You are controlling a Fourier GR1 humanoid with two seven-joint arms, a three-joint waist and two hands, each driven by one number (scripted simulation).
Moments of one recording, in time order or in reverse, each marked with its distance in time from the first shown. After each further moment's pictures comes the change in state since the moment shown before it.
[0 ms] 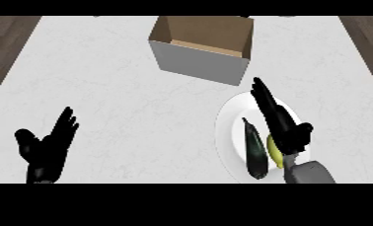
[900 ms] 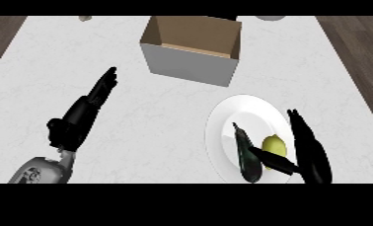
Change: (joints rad) left arm -0.239 0.049 -0.191 -0.184 -0.176 -0.130 -0.050; right arm 0.149 -0.238 0.187 0.029 0.701 -0.449 0.451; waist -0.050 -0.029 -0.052
